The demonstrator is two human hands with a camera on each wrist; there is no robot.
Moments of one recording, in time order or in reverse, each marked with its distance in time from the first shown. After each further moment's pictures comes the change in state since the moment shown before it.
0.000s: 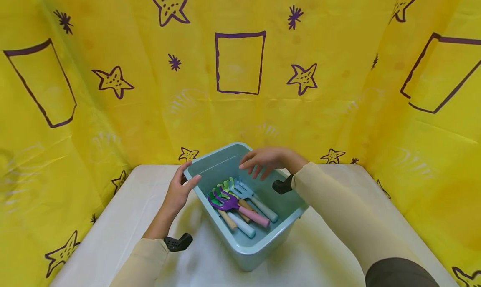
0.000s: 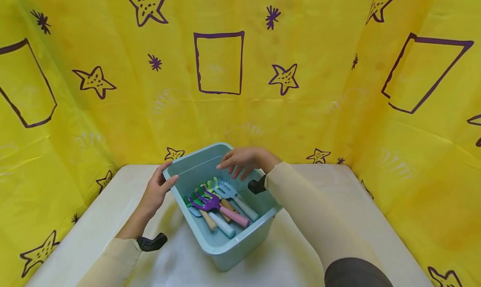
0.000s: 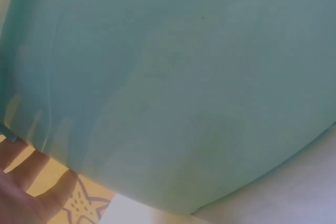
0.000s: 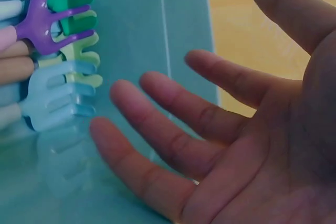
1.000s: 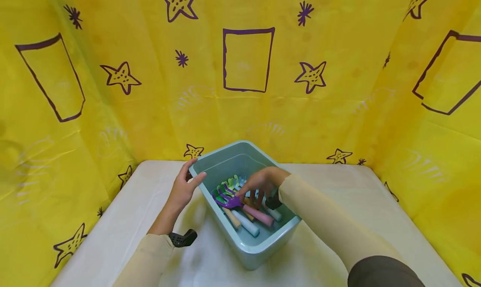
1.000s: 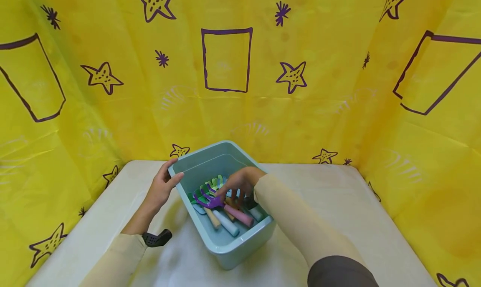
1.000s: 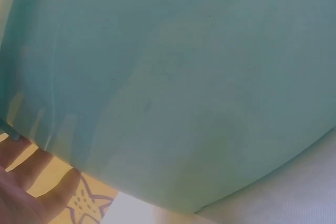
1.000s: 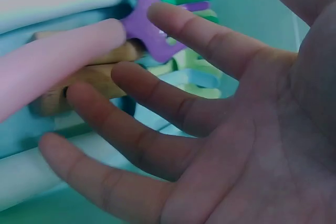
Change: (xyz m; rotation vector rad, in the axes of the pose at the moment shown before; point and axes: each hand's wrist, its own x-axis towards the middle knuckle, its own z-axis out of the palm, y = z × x) left_hand -0.002 0.008 -0.001 -0.001 -0.009 -0.027; right_hand 0.063 0.035 0.047 -0.045 -0.281 0.327
